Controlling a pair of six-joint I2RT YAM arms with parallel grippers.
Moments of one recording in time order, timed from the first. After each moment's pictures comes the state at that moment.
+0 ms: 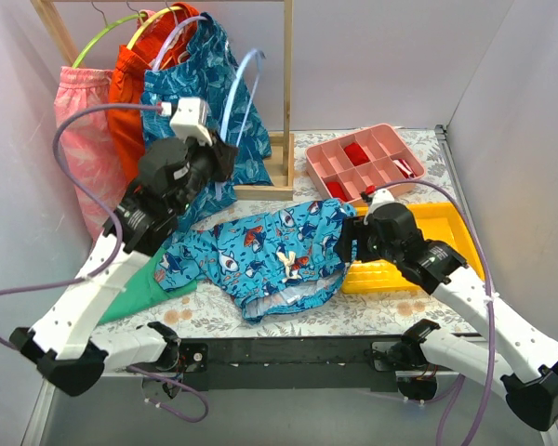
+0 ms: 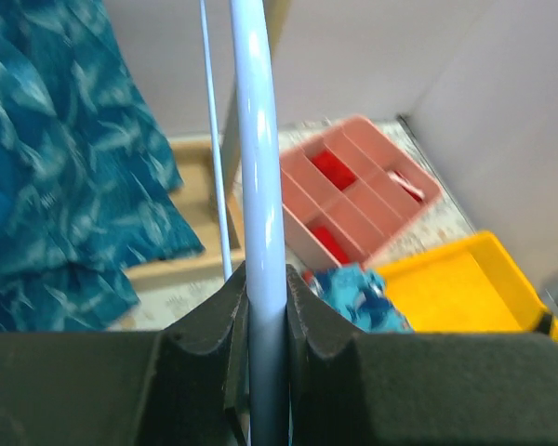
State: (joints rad) left arm -0.64 1.16 1.47 -0.39 -0.26 -0.30; right arm 0.65 0.89 0.84 -0.61 0.04 0.42
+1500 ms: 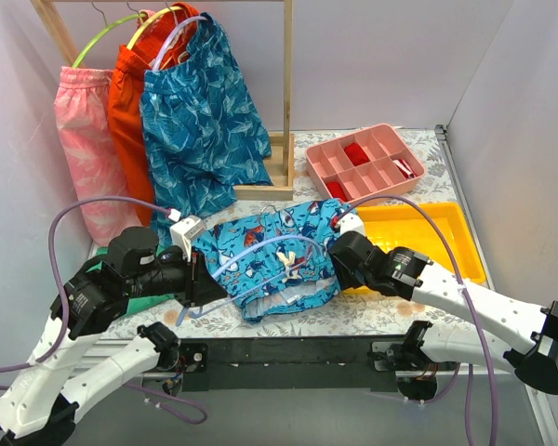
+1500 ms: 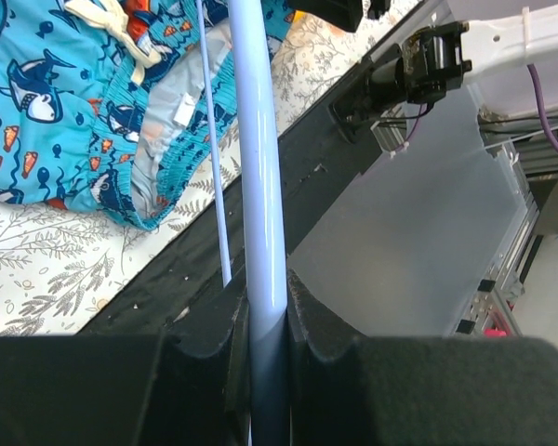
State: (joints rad) left arm -0.66 0.64 1.11 -1.05 0.43 -0.44; right arm 1.01 1.02 0.83 -0.82 0.40 0.46
